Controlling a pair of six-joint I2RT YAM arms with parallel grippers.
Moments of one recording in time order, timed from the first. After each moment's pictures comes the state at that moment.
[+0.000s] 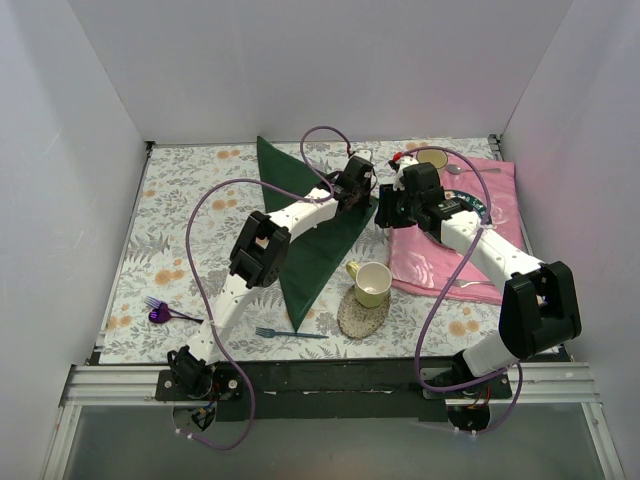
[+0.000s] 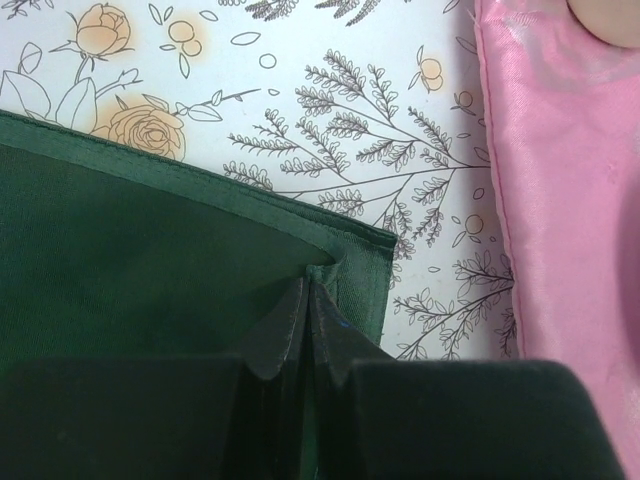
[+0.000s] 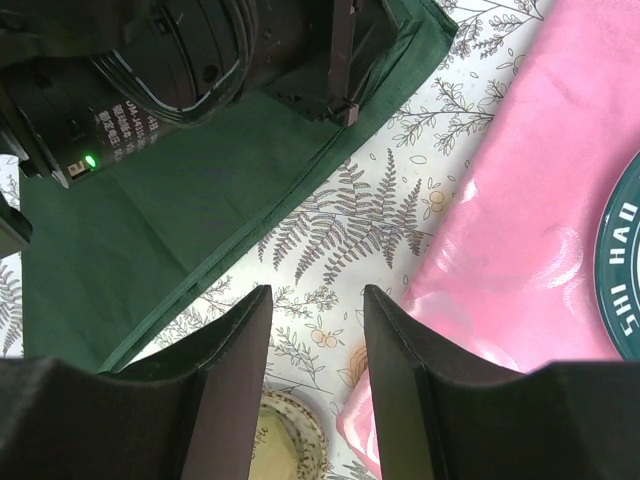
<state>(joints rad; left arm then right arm) -0.70 2.57 2.20 -0.31 -0.14 -0.44 0.41 1.50 1.11 -0.35 -0.11 0.24</state>
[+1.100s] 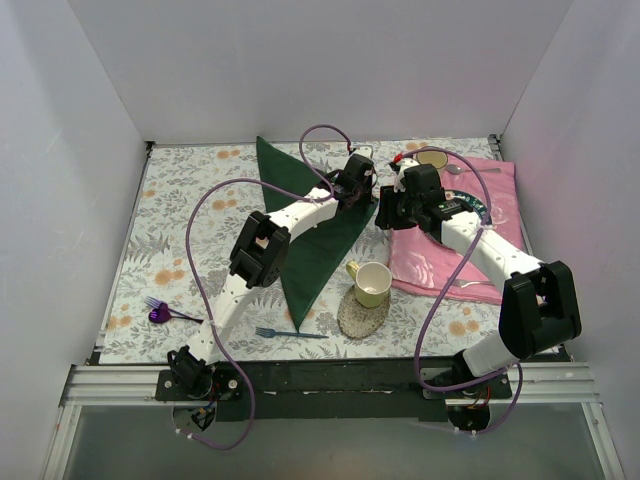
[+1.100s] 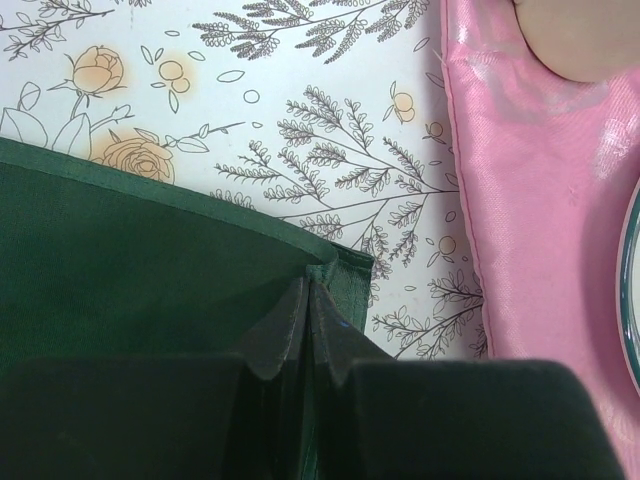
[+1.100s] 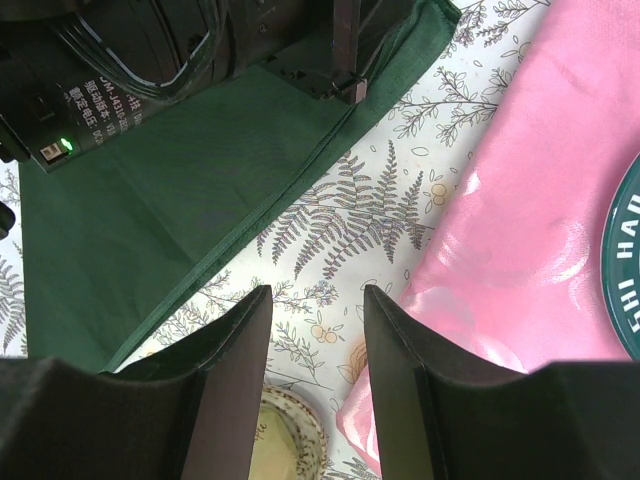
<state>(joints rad) -0.70 2.57 2.21 -0.27 -0.14 -0.45 0.40 1.50 1.10 -0.34 -0.12 0.24</state>
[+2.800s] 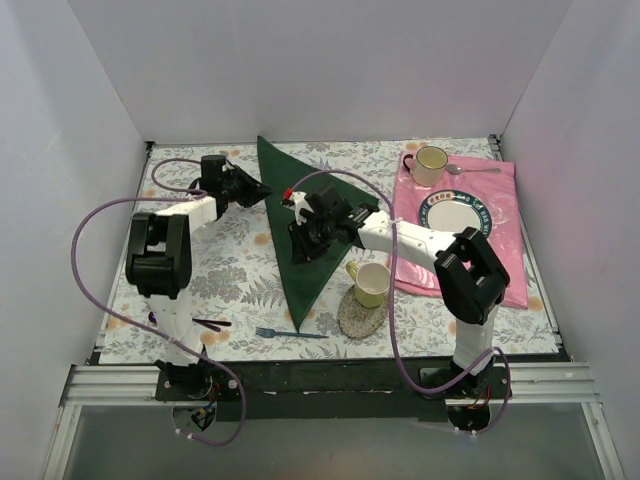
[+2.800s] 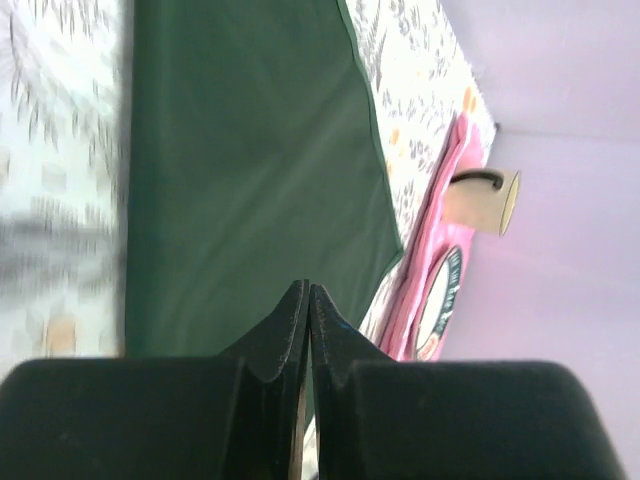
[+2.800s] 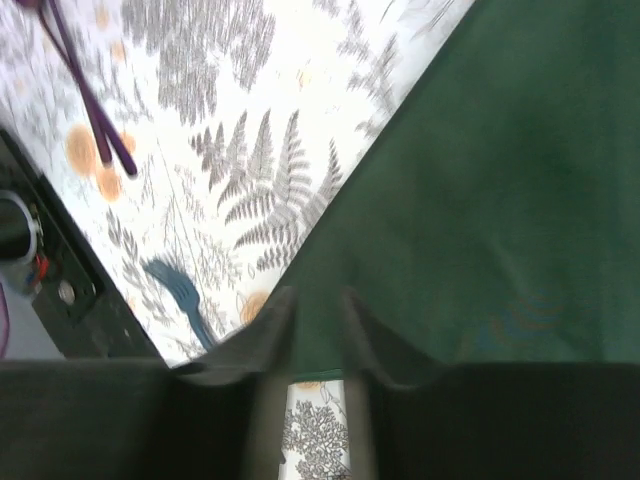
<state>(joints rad) -0.10 1.91 1.22 0.10 0.44 -0.97 0.83 1.87 1.43 -0.38 -0.39 0.24</state>
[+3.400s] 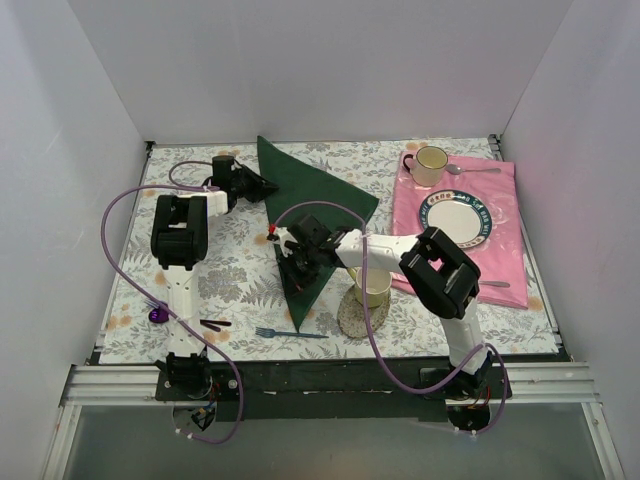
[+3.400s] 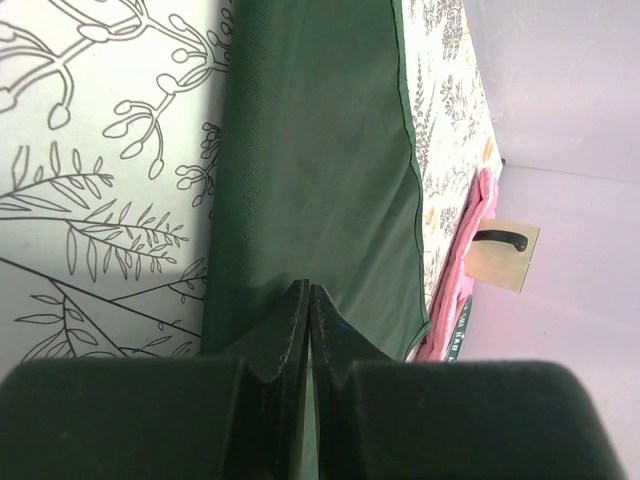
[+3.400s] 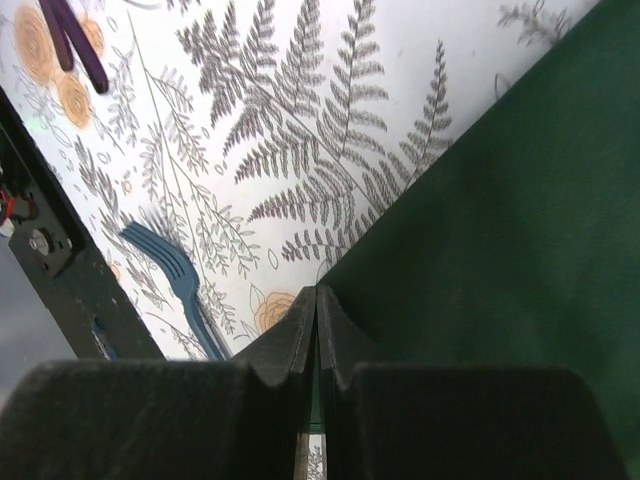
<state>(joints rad) -0.07 2.33 1.52 0.25 0.50 -1.04 0.93 2.03 1.37 -0.31 -0.49 0.26</state>
